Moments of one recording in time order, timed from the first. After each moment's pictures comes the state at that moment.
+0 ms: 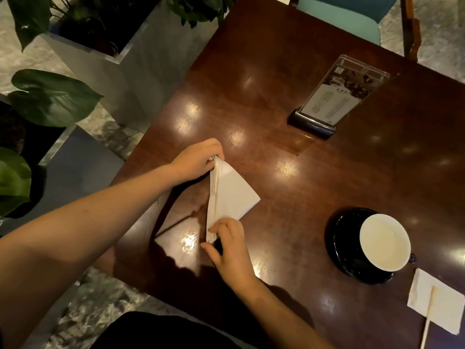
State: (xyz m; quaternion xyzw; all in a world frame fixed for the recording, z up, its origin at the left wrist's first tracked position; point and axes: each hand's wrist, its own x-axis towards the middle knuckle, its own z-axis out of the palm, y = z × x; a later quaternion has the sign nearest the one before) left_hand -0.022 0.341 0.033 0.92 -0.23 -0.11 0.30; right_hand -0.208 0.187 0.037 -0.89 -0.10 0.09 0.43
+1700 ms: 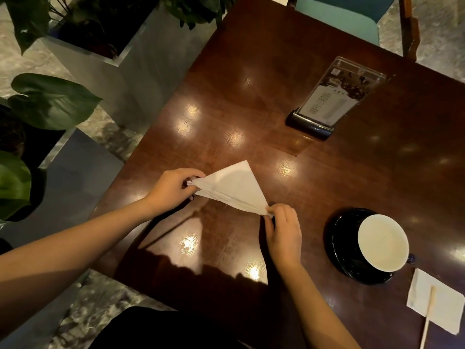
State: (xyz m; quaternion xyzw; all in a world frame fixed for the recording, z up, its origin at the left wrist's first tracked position) left_hand -0.089 0.368 0.044 0.90 -0.06 -0.14 0.41; right_hand -0.169 0.104 0.034 -0.97 0.00 -0.04 0.26
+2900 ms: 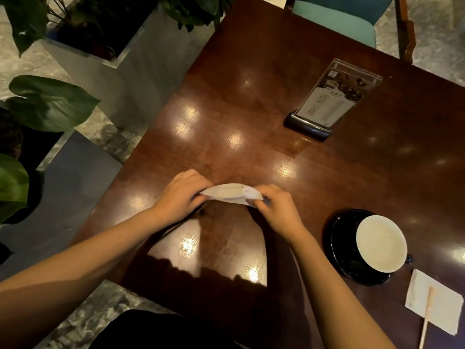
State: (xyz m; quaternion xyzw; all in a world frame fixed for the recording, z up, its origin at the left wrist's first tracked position) left_hand -0.098 0.352 0.043 0.92 -0.23 -0.07 0.32; right_hand -0.108 0.106 0.064 -0.90 -0.07 0.14 0.41
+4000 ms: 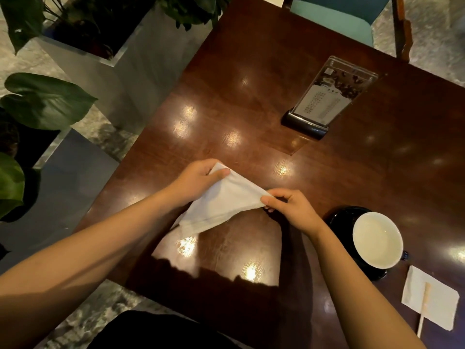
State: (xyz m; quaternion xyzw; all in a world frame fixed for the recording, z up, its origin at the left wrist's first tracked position) left_hand -0.075 0.311 0.080 0.79 -0.02 -0.20 0.58; right_hand -0.104 0.065 0.067 -0.79 0.01 0.27 0.55
